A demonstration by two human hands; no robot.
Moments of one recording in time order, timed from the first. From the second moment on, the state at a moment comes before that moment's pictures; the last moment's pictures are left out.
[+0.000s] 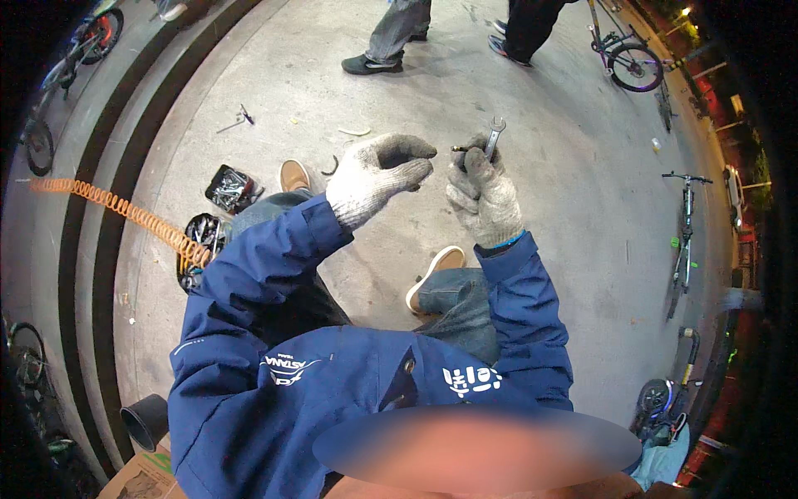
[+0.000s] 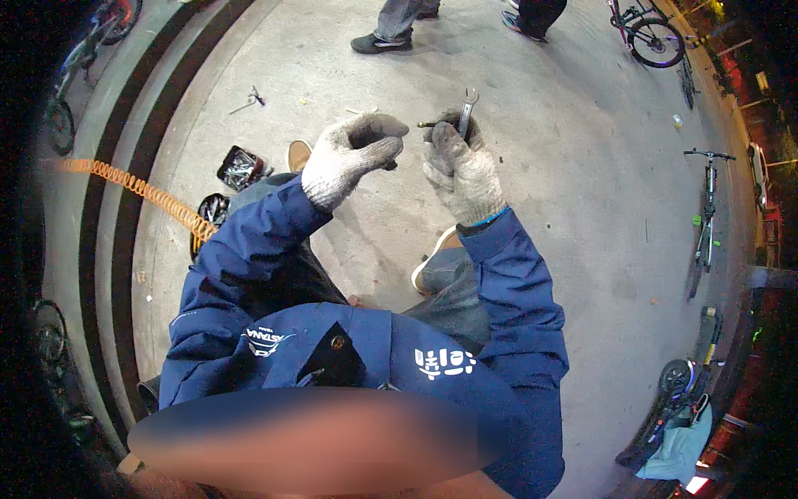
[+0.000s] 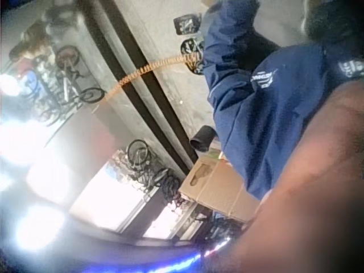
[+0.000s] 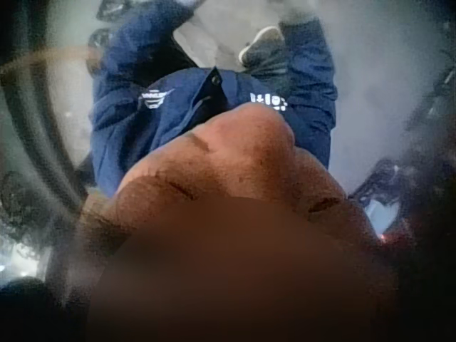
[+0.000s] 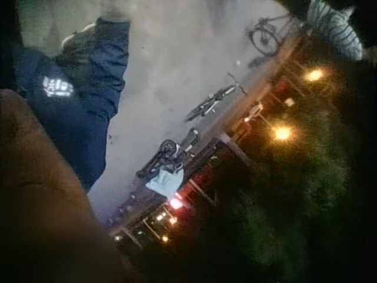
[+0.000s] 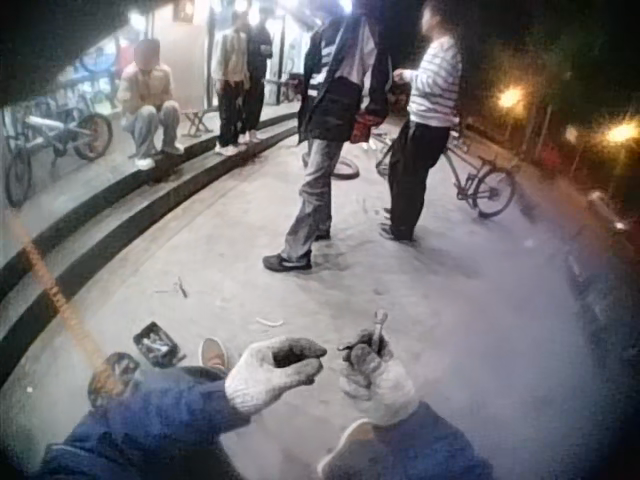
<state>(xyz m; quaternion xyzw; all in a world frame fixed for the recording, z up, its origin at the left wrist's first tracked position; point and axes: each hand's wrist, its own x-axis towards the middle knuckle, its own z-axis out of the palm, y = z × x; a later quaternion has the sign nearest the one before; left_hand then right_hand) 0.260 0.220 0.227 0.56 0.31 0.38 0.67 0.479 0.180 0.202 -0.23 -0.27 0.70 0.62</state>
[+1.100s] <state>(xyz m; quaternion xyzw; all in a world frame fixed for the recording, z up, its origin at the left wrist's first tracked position) 0.259 0.212 0.212 0.49 0.31 0.37 0.72 0.461 0.178 0.205 -0.43 -0.38 0.56 0.60</state>
